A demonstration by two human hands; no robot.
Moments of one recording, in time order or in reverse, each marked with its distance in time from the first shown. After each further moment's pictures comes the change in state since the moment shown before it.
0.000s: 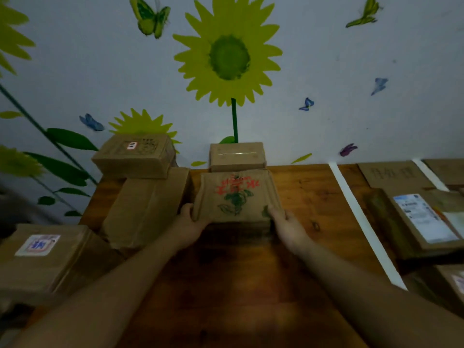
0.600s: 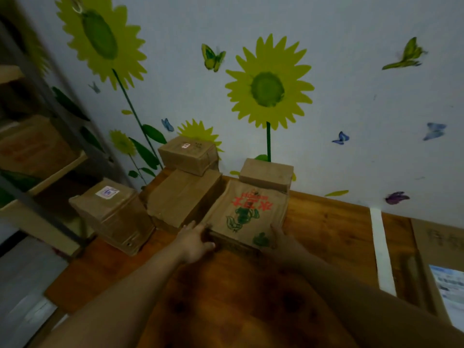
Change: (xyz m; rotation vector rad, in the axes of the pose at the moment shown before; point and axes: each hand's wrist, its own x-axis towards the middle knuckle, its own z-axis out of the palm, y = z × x) left_hand -0.077 0.017 0.059 0.437 0.158 -0.208; right_hand 0.020 -0.005 -0.047 -0.788 -0.466 -0.306
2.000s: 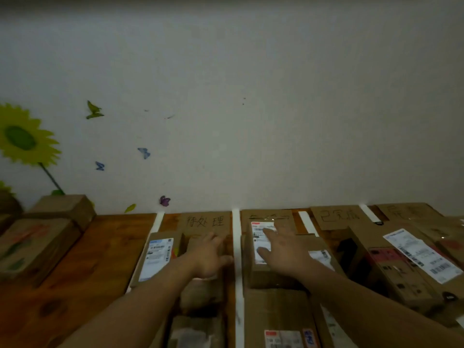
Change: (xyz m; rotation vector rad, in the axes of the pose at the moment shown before) left_hand -0.236 0.585 0.281 0.156 -0.012 0.570; right_hand -0.357 0.494 -0.292 -0.253 0.495 0.083
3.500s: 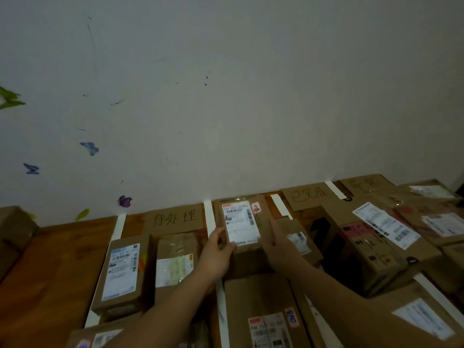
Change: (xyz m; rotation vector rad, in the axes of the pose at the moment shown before) left_hand 0.029 0.050 0.049 -0.977 0.035 -0.051; right_hand -0.008 0.025 0.015 0.704 0.107 0.319
